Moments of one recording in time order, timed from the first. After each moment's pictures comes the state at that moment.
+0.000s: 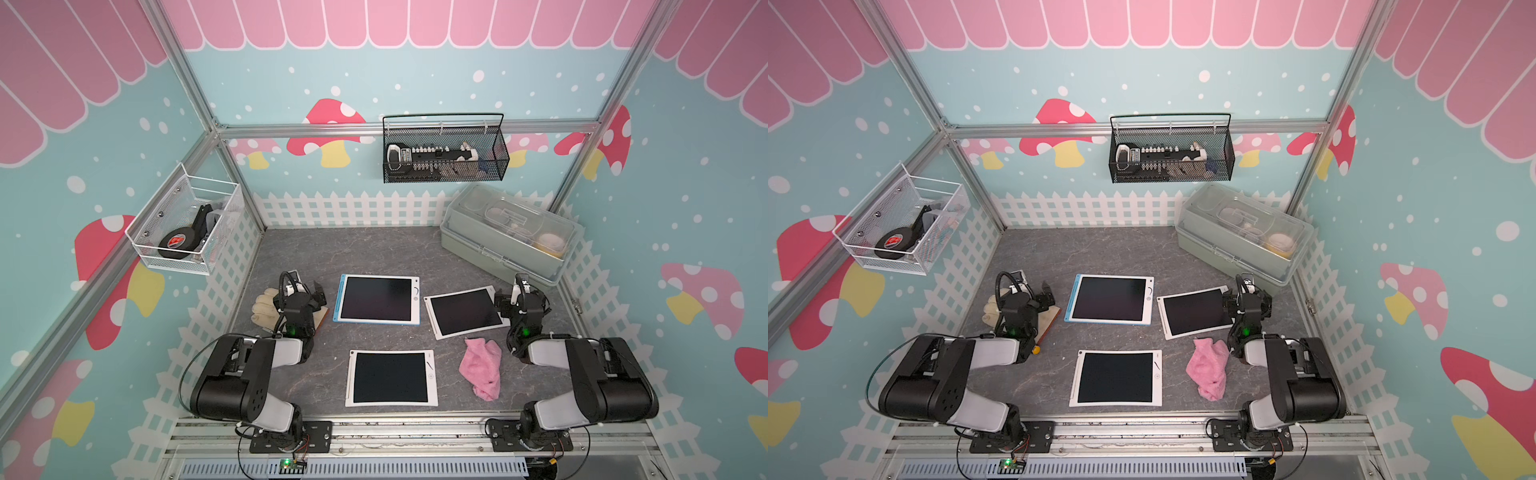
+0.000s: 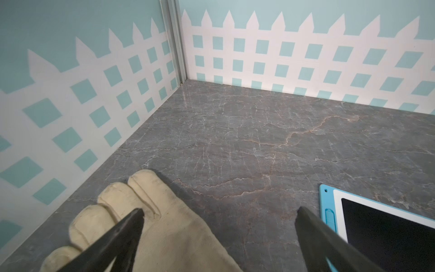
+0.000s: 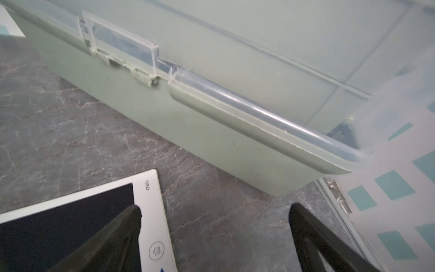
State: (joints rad) left arm -0.13 1.44 0.39 0.76 -0.46 -0.08; right arm 0.06 1.41 0.41 0.63 0.33 -0.10
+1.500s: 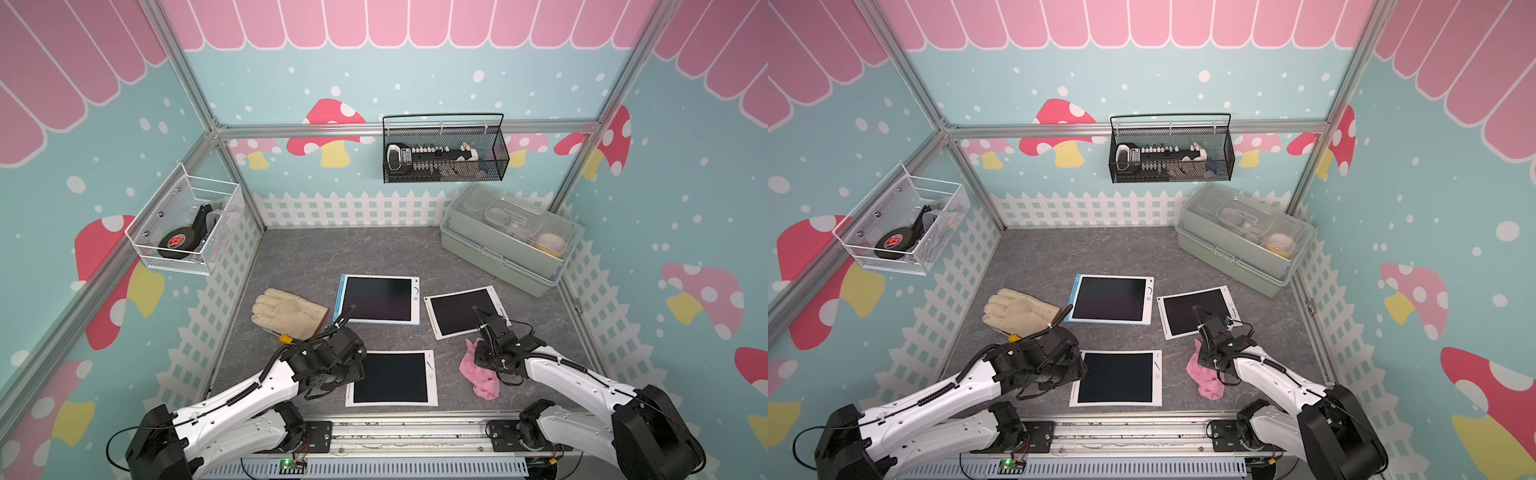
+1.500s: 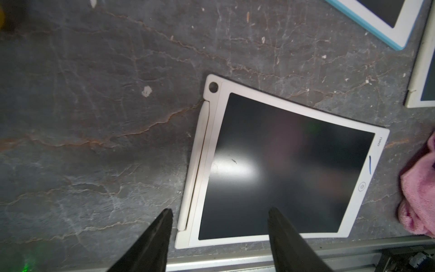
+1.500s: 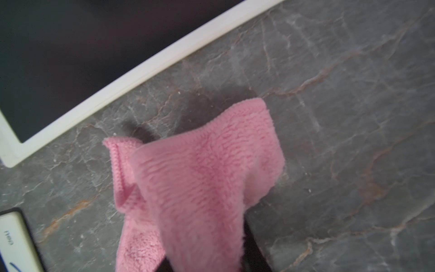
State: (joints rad) left arm -0.82 0.96 0.59 -0.86 -0.06 -1.07; right arm 0.50 1.13 0.47 -0.58 0.14 0.75
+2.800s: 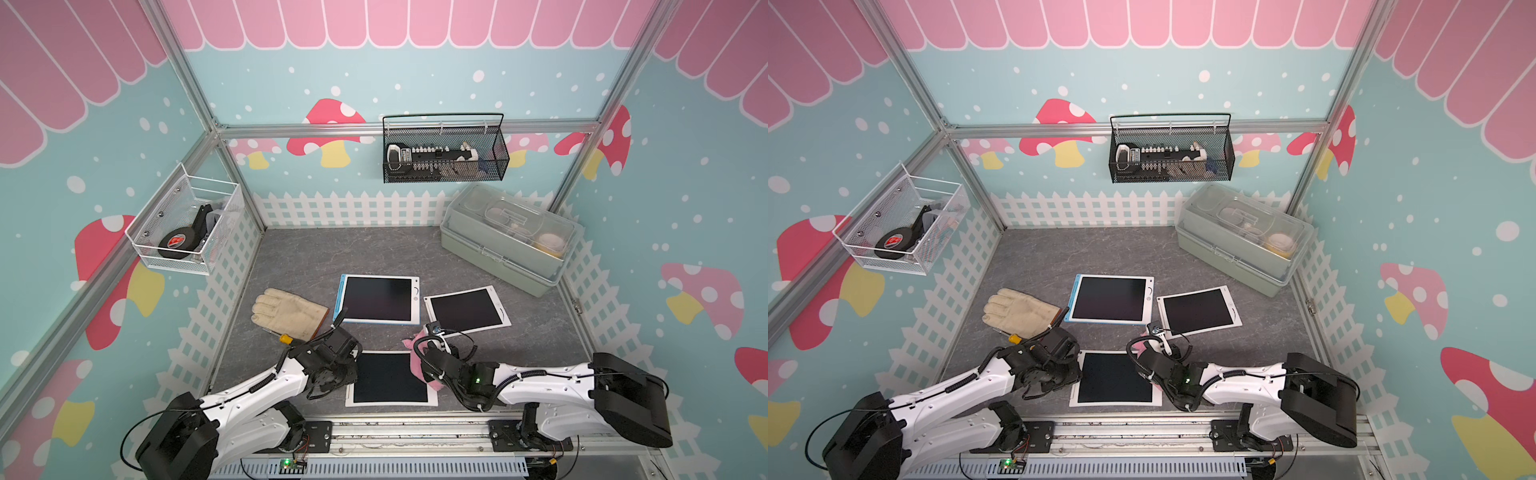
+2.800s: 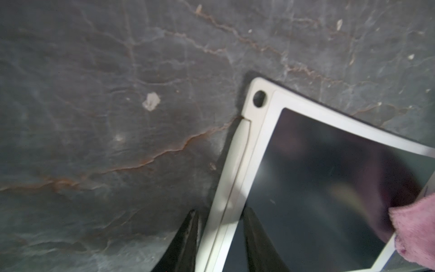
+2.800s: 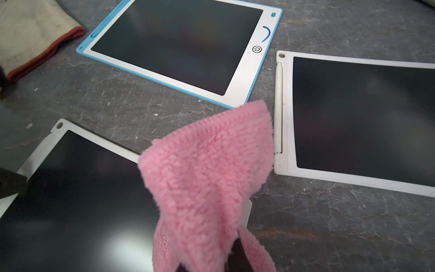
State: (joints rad) left arm -0.68 1.08 0.45 -0.62 0.06 -0.99; right arm 1.18 1.33 0.51 0.01 0.55 0.63
